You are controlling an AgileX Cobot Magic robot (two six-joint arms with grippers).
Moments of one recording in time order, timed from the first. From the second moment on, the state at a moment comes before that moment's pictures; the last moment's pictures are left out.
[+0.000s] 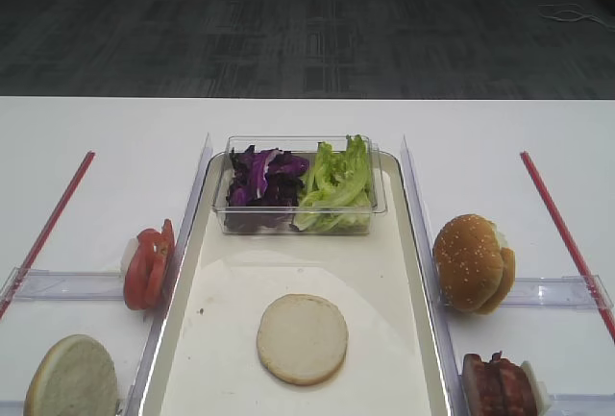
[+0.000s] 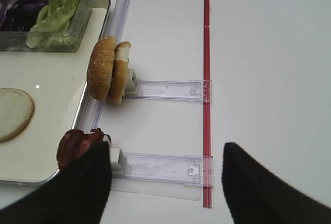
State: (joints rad) left arm -0.01 0.34 -0.49 -0.01 1.16 0.01; right arm -0.06 0.05 -0.48 0.22 1.12 -0.11
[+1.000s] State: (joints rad) left arm -0.03 -0.02 -0.49 -0.01 1.17 -0.02; right arm -0.06 0.05 -0.48 0.22 1.12 -0.11
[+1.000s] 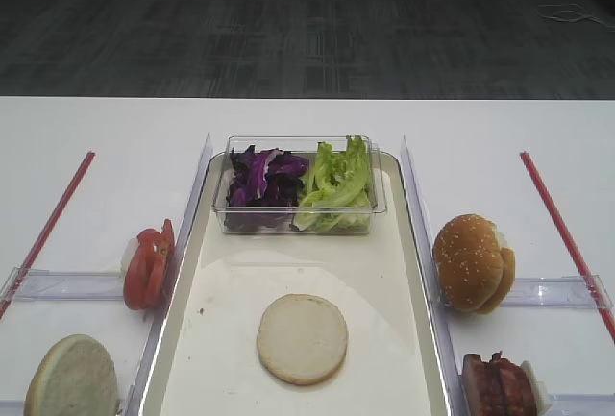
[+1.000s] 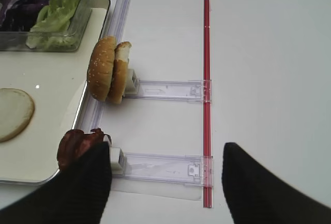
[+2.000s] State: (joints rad) left arm -0.03 -0.02 -0.49 -0.01 1.17 -0.02; right arm -0.06 0.05 -0.48 0.22 1.12 -0.11
